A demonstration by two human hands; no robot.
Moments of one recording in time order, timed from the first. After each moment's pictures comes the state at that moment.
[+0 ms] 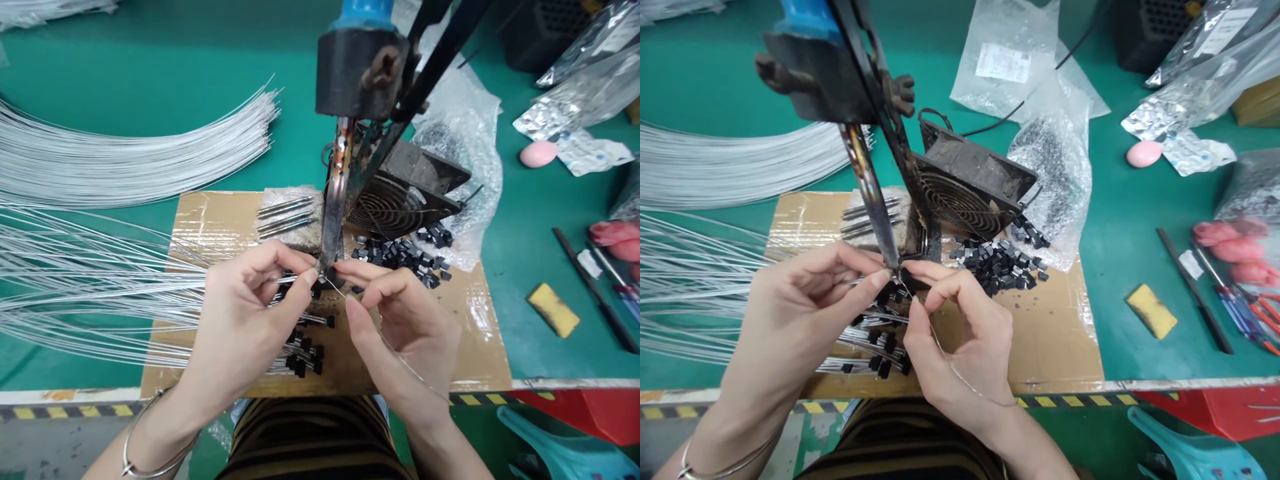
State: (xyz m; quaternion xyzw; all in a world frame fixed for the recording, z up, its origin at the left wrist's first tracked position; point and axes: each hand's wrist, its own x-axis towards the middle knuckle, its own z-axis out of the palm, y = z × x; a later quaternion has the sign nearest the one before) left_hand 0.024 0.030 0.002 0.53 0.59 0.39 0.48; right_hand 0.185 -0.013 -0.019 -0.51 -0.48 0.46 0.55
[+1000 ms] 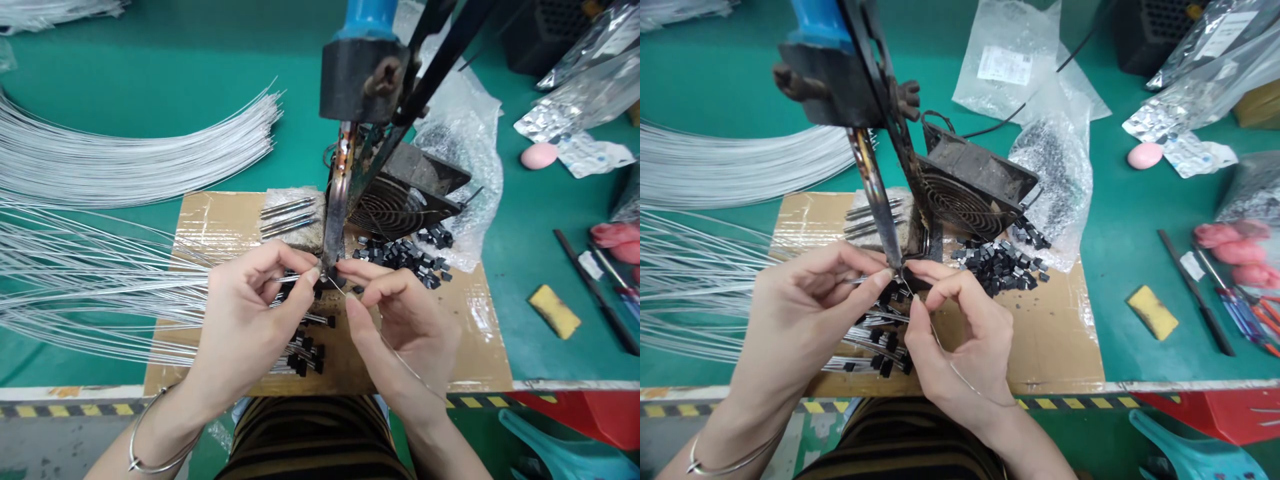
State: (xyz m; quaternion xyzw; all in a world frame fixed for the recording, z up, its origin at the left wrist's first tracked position) left_hand 0.024 0.028 0.002 0.54 0.59 0.38 0.47; right_hand 0.184 -0.013 -0.019 -0.51 -0.49 0.45 0.55
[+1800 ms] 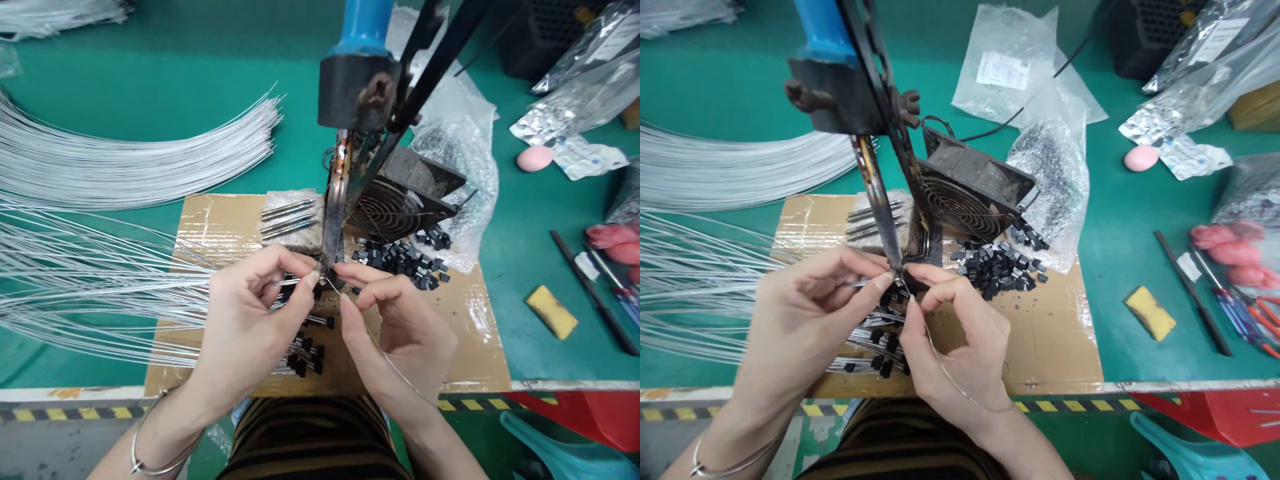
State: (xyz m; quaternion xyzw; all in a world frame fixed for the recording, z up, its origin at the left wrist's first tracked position) left_hand 0.023 0.023 0.004 0.54 0.59 0.38 0.46; right_hand 0.181 -0.016 -0.022 -0.53 -0.52 0.40 0.54
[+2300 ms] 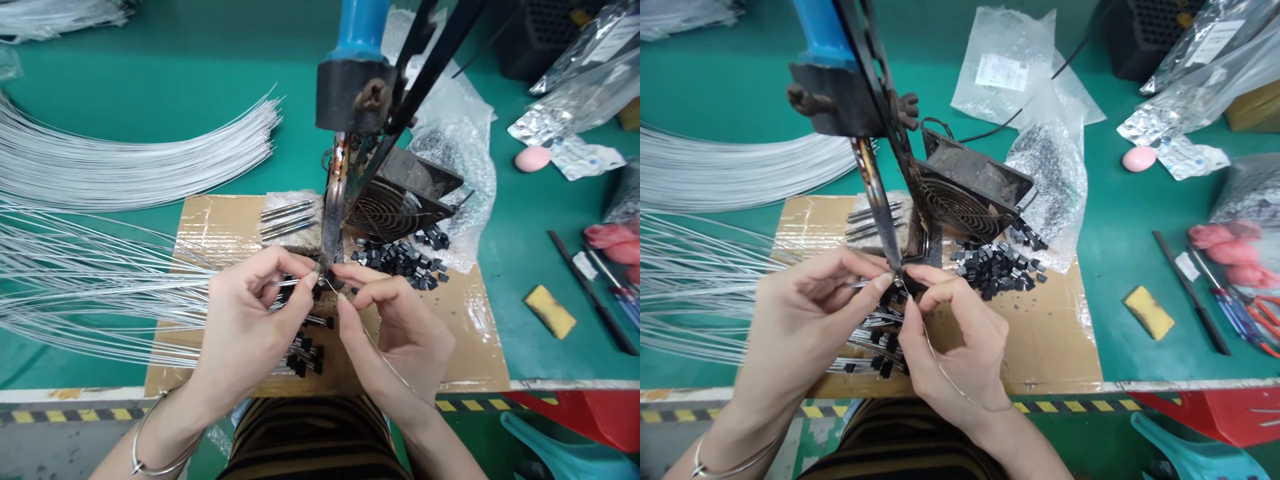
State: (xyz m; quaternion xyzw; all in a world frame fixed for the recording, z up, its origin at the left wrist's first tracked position) left_hand 0.023 0.023 0.004 0.55 0.60 0.38 0.45; right_hand 0.180 -0.017 -0.024 -0.53 -0.52 0.39 0.54
